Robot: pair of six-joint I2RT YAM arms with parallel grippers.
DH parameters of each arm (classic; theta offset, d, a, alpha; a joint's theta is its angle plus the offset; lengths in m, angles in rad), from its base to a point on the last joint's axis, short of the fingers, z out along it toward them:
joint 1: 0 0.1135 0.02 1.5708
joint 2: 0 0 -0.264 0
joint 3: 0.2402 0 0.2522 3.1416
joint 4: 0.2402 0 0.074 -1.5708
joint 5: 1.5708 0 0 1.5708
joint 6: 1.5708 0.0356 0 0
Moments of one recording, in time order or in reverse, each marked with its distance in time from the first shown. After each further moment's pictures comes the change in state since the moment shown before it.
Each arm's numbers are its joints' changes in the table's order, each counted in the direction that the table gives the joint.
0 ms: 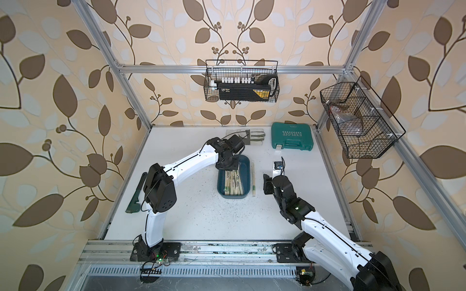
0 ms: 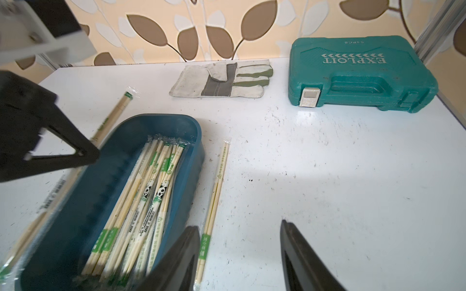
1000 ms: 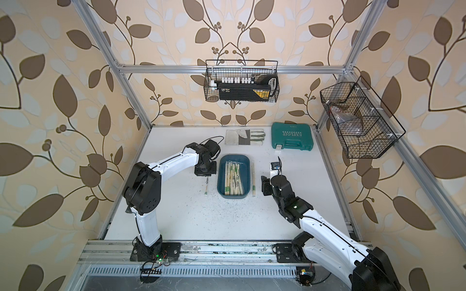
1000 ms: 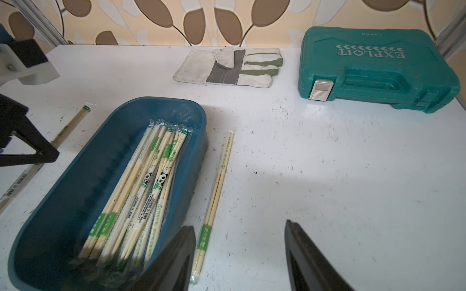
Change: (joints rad) left arm 0.219 0.104 -0.411 -0.164 0.051 0.050; right arm 0.000 -0.039 0.000 -0.001 -0.040 -0.039
